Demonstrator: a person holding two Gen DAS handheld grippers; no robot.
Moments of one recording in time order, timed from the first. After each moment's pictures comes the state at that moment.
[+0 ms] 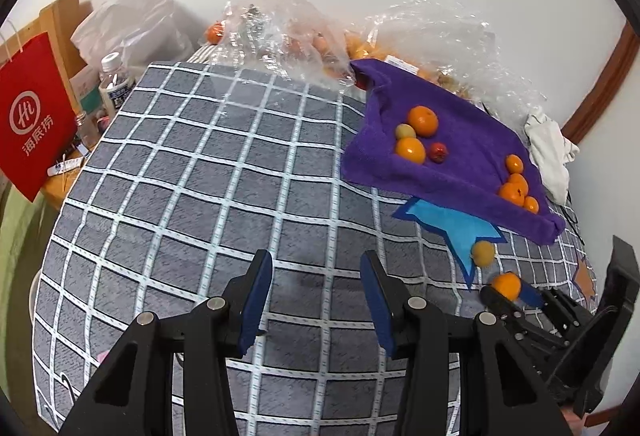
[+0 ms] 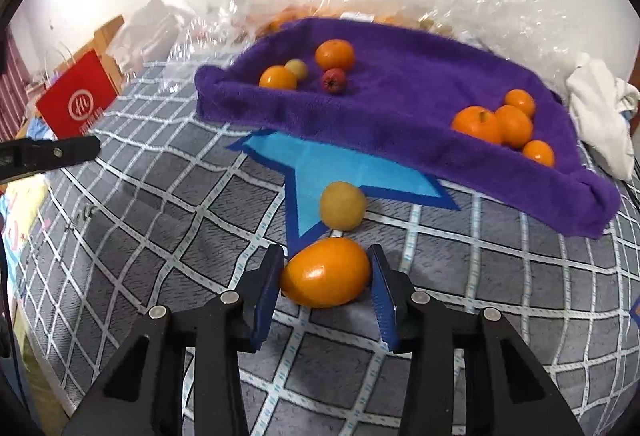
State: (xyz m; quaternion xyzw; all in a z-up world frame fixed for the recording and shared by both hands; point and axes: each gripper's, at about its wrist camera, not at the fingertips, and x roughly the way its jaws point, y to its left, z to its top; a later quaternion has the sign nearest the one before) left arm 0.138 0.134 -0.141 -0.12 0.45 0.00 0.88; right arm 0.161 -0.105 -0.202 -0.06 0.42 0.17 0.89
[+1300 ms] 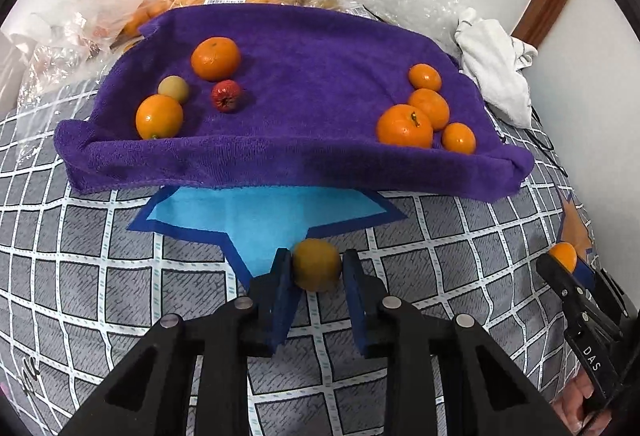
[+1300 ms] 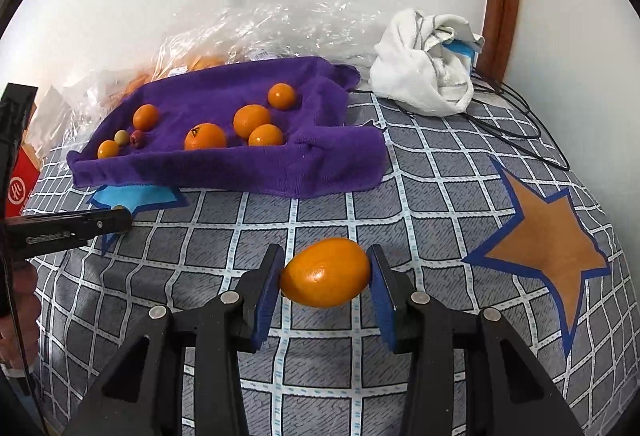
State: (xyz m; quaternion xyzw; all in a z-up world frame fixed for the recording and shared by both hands) left arm 0.201 -0.045 -0.183 -0.05 0.51 -0.11 0.85; right arm 0.147 -0.276 -0.186 0.02 0.40 0.01 0.92
